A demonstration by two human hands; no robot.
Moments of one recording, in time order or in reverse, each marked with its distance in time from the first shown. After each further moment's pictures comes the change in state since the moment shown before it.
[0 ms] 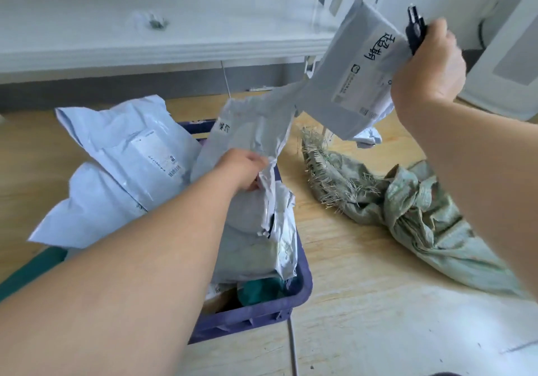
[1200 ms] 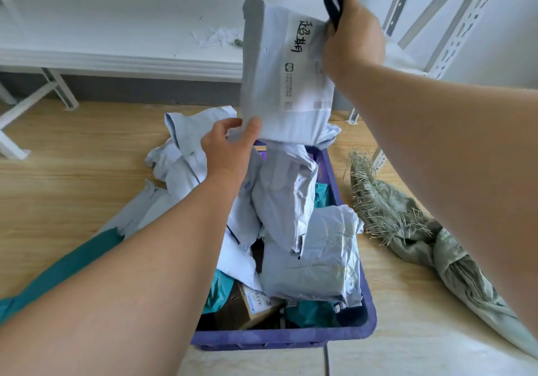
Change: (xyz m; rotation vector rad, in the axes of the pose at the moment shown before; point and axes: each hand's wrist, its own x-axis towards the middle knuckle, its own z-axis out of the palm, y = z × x) left_hand -0.005 -0.032 -0.130 -0.487 0.536 0.304; right_hand -0.058 -0.237 0.024 0.260 -0.193 -0.382
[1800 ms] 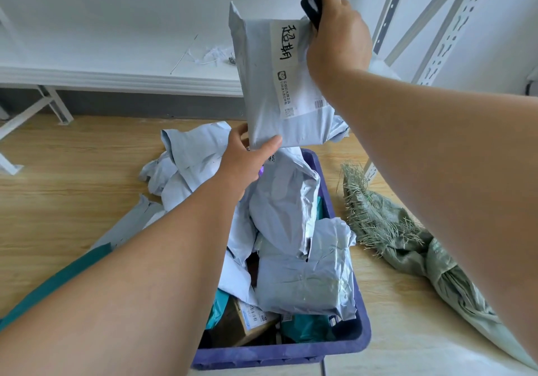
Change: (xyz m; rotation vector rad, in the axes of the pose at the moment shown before) left_hand -0.002 0.024 0.015 -0.015 -0.317 -0.112; right_hand 0.007 -0.019 -0.017 -0.113 0.112 -0.166
